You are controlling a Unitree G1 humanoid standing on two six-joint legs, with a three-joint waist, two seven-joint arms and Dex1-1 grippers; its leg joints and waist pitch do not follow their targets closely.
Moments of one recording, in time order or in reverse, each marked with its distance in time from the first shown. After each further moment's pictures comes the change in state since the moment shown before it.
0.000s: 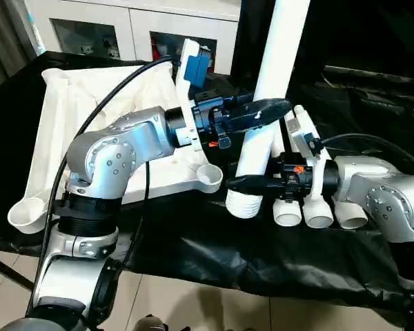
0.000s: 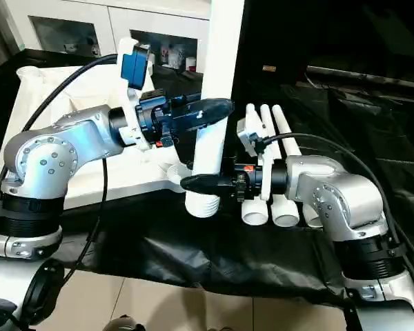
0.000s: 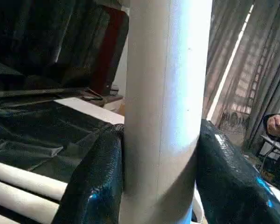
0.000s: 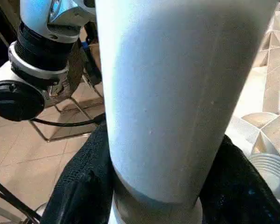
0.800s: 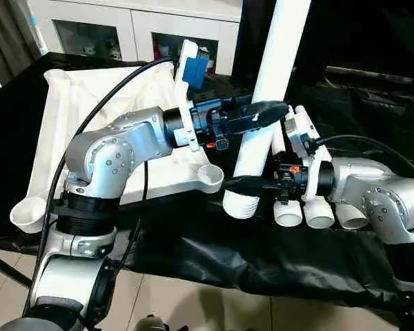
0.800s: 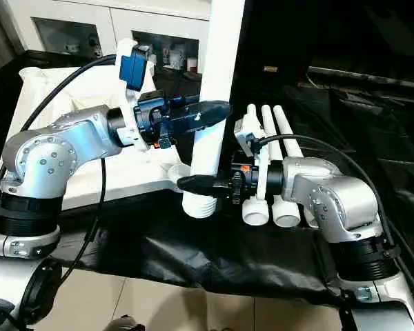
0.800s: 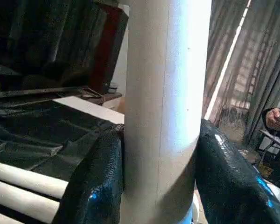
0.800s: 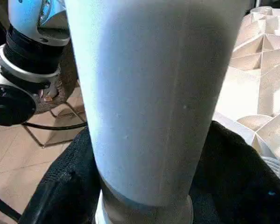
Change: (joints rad) left arm 0.000 0.015 -0.010 0.003 0.010 -0.011 -0.037; right arm 0.006 0.026 -0.006 0.003 0.001 -0.008 -0.039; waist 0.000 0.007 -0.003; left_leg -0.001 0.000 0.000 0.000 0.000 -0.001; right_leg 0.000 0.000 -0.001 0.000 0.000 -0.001
